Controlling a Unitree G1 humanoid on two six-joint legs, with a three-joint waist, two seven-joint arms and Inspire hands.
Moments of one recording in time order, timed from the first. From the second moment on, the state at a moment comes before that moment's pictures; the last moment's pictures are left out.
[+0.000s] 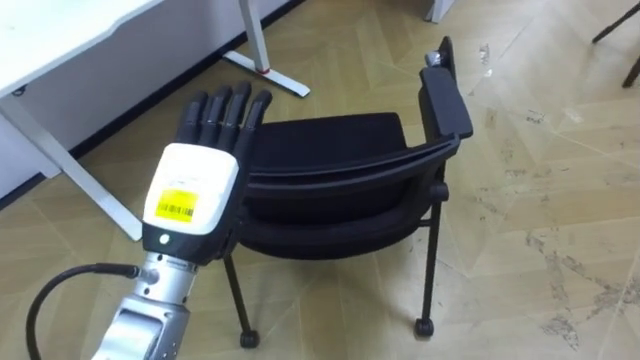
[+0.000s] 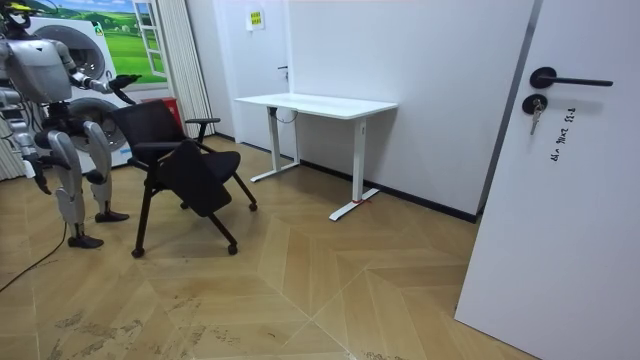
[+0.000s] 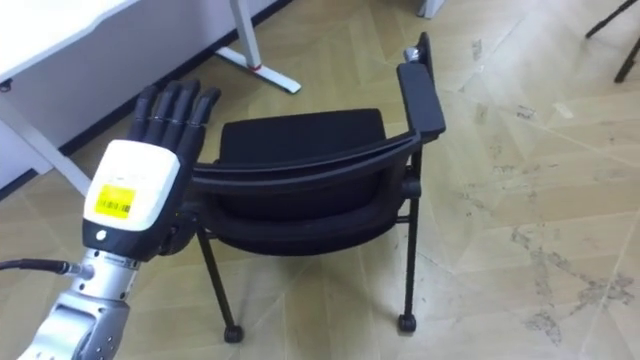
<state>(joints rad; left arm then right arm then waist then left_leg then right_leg) 0.18 0.41 -0.26 -0.10 1.15 -0.06 0.48 0.06 -0.23 -0.03 1.36 0.43 -0.04 -0.06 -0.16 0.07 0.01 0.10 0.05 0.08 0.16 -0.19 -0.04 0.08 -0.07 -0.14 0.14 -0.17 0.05</state>
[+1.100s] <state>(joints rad) 0.07 0.38 -0.26 0.15 1.04 -0.09 0.47 0.07 -0.24 -0.07 1.36 0.35 -0.04 -0.08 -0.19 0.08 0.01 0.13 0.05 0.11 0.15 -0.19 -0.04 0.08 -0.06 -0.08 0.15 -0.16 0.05</state>
